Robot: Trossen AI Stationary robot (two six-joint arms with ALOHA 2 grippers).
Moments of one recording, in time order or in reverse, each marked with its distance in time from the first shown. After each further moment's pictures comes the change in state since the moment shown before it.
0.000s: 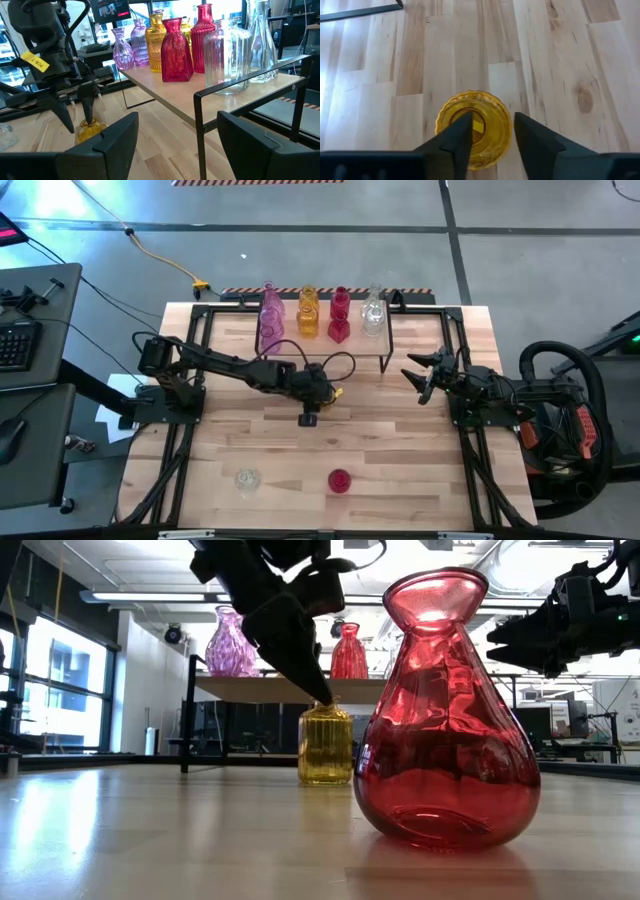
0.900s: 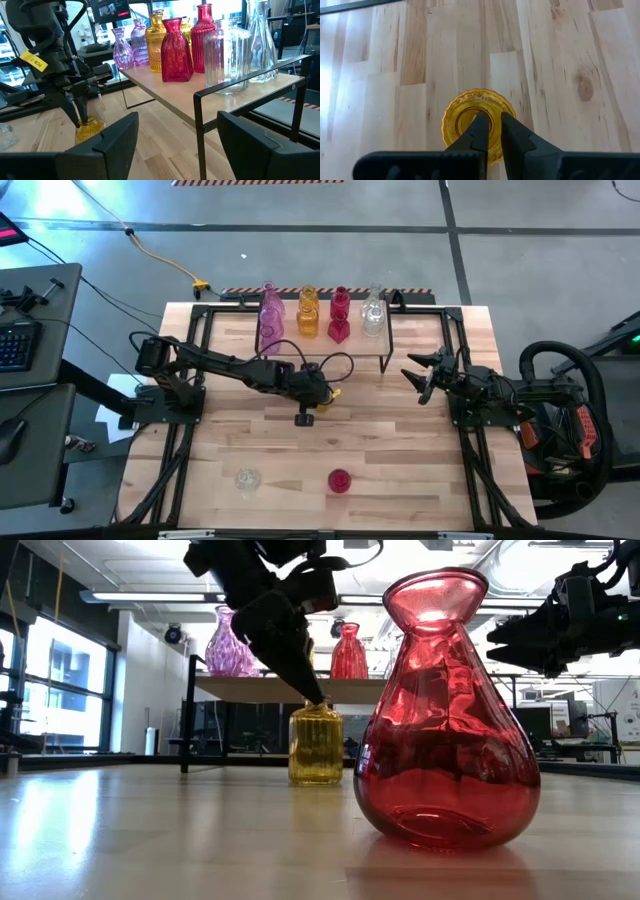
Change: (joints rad) left arm -0.002 -0.025 -0.002 -0.041 -0.023 0.002; right arm 0.000 0.000 0.000 0.000 0.000 0.000
